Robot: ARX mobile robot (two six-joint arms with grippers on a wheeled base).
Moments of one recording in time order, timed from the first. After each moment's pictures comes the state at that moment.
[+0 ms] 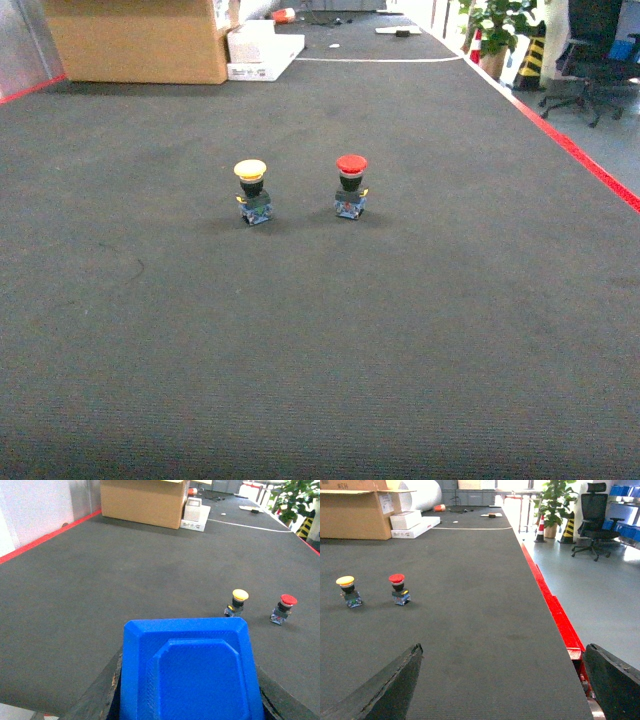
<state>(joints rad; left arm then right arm) -0.06 0.23 0.31 -0.18 -0.19 -0.11 0.00 0.01 0.01 -0.01 0.00 0.00</state>
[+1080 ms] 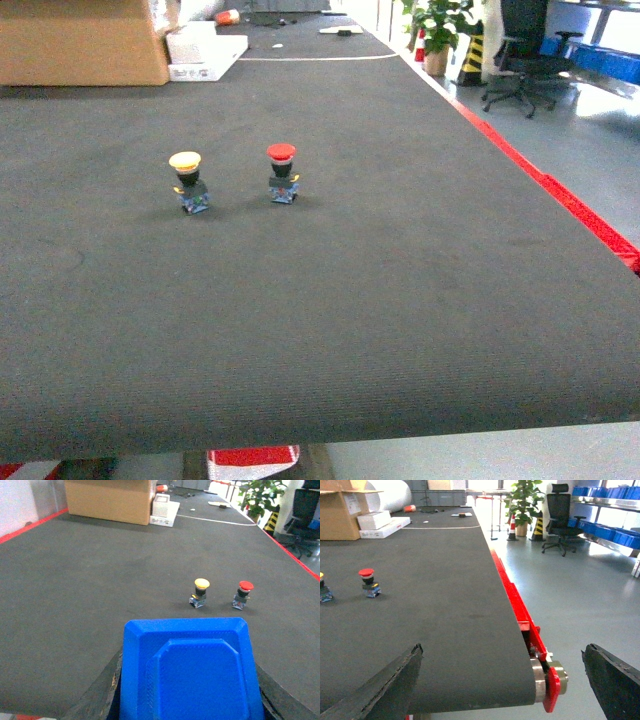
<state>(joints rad) -0.06 0.23 0.31 -0.18 -0.19 -0.11 0.00 0.01 0.01 -0.01 0.00 0.00</state>
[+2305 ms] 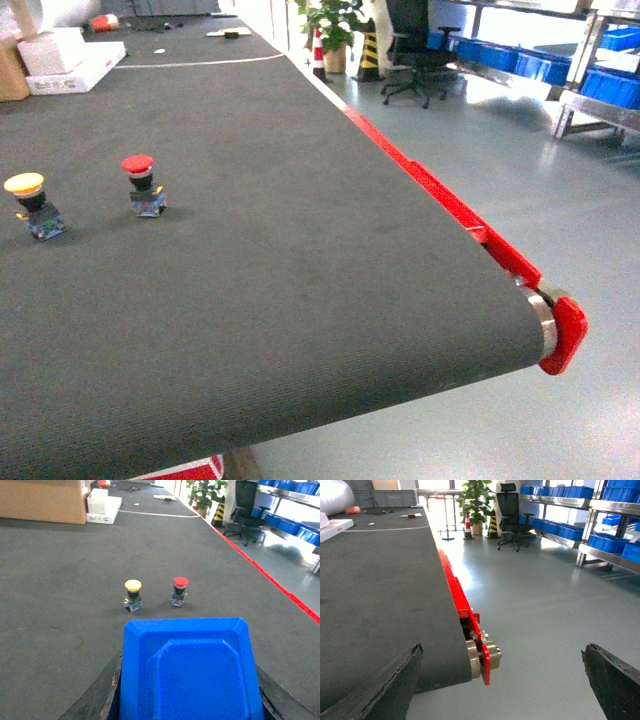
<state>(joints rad) -0.06 0.23 0.31 -0.18 -0.19 -0.11 0.00 0.01 0.01 -0.01 0.00 0.00</state>
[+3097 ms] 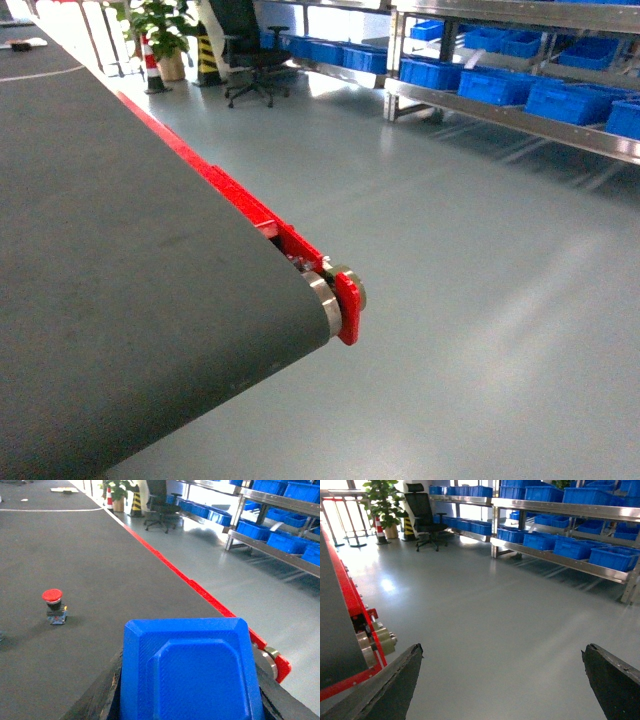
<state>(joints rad) -0.06 0.23 0.31 -0.18 -0.19 -0.11 0.00 0.01 0.01 -0.01 0.00 0.00</state>
